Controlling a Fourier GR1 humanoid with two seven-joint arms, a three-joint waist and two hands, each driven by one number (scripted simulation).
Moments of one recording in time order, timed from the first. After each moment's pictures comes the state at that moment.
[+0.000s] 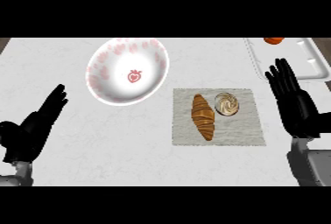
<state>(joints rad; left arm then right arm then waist) -0.04 0.46 -0.09 -1.59 0.17 0.07 0.13 -0.22 -0.30 0.01 -1.49 -0.30 -0.05 -0.06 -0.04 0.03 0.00</state>
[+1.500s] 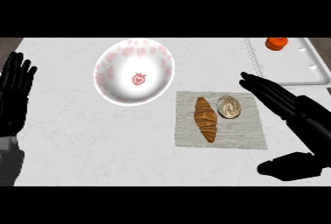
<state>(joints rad) -0.21 0.40 0.13 -1.51 0.24 0.12 -0.03 -0.26 -0.67 0.26 -2.00 0.24 0.25 0.18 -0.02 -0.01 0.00</state>
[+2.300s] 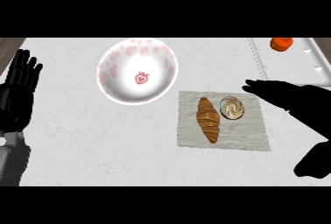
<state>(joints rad) -0.24 0.37 0.14 -1.48 0.21 0.10 -0.03 -0.40 -0.77 0.23 -1.93 0.19 0.69 0.37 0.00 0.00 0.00</state>
